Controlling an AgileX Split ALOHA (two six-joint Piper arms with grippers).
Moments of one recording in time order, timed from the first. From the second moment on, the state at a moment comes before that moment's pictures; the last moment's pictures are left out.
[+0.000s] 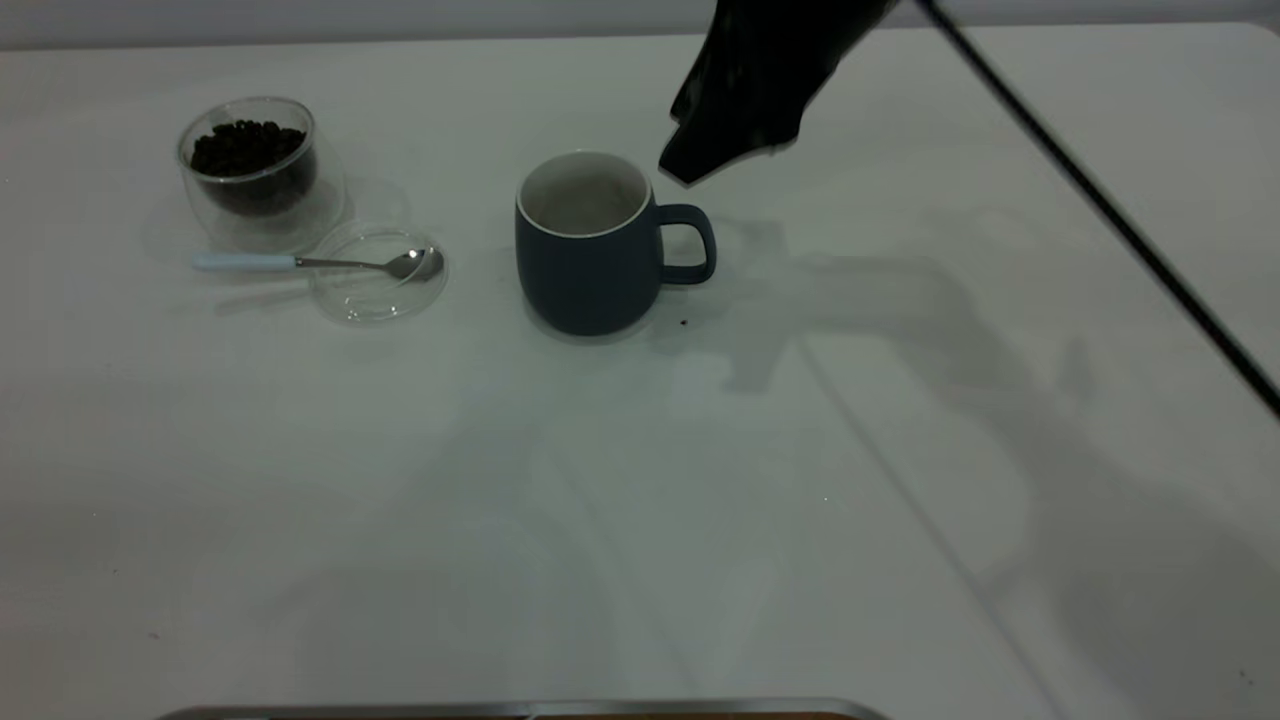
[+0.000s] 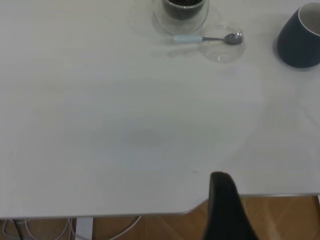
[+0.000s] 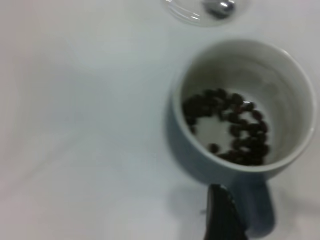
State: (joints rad) left arm 0.05 -0.02 -0.49 -0.13 1.15 0.03; right arm 0.39 2.26 -1.53 0.84 0.69 -1.57
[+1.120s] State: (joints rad) left arm 0.05 -0.02 -0.49 -0.13 1.15 0.03; right arm 0.39 0.75 -0.58 0.05 1.09 0.01
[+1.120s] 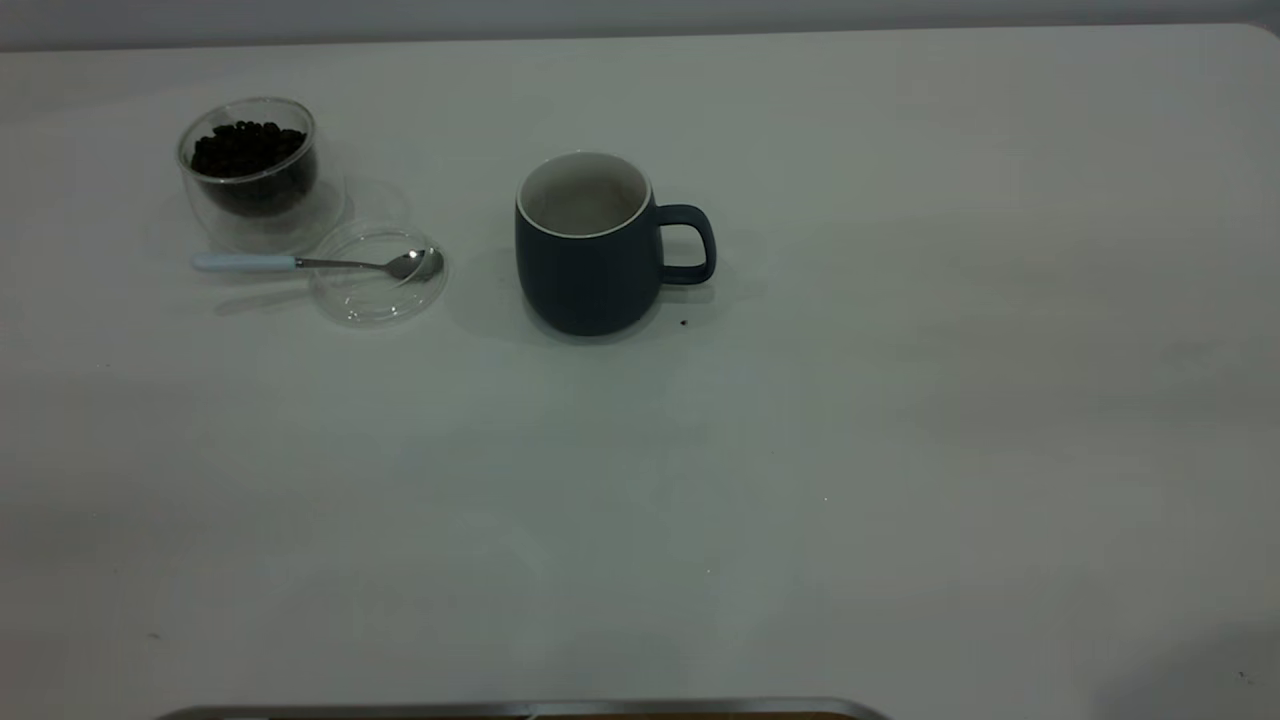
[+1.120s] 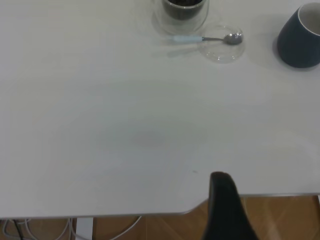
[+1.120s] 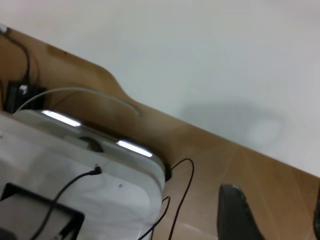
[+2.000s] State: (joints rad) left arm 0.05 -0.02 -0.49 -0.13 1.15 0.03; right arm 0.08 0.00 -0.48 -0.01 1.12 0.03
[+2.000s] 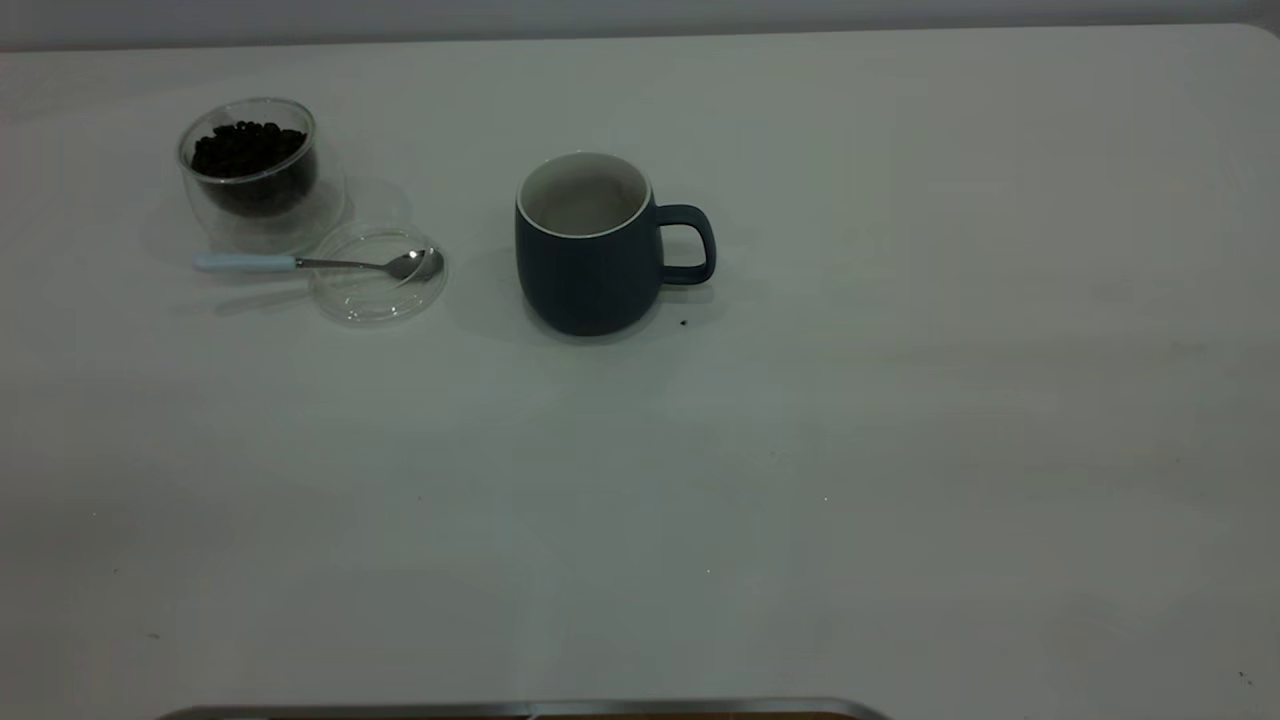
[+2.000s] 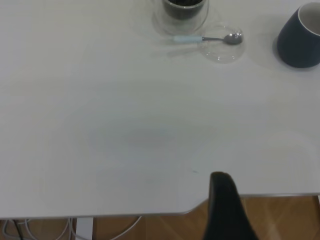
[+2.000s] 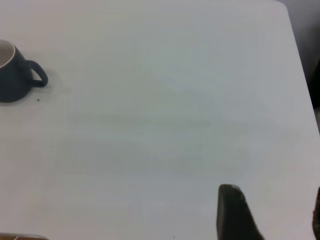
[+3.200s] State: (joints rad) left arm 0.05 -0.02 -0.49 -0.13 1.14 0.03; right arm 0.08 0.00 -0.48 -0.01 1.12 0.03
